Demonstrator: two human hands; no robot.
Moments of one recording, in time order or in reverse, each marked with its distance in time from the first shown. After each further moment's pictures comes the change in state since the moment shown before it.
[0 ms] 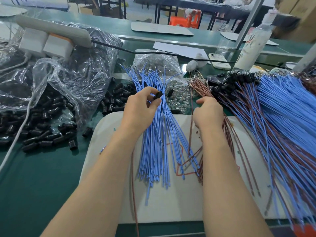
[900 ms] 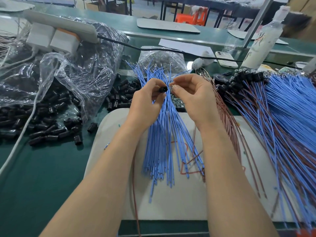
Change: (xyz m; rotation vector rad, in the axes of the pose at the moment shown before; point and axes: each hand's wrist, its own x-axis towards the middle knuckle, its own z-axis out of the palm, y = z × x) left_hand -0.001 0.008 -0.001 -0.242 0.012 0.060; right_hand -0.029 -0.043 -0.012 0.863 -0.254 -0.343
